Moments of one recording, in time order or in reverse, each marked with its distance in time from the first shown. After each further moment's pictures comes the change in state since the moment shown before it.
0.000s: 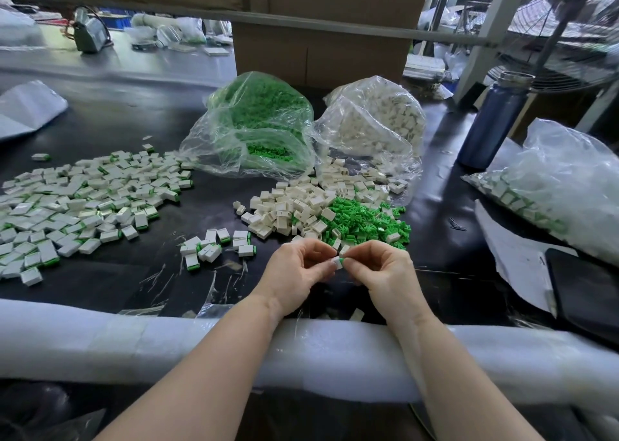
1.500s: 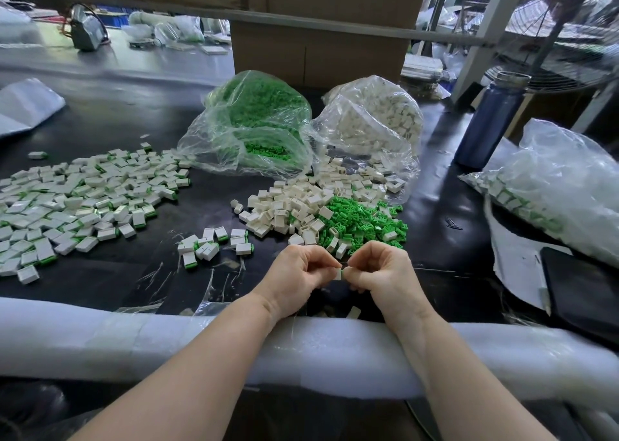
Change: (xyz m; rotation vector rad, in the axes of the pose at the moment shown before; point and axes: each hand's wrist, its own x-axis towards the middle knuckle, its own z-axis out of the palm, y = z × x) left_hand -0.003 0.003 0.002 0.121 -0.069 0.030; right_hand -0.001 0.002 -0.005 0.103 -0.059 0.075
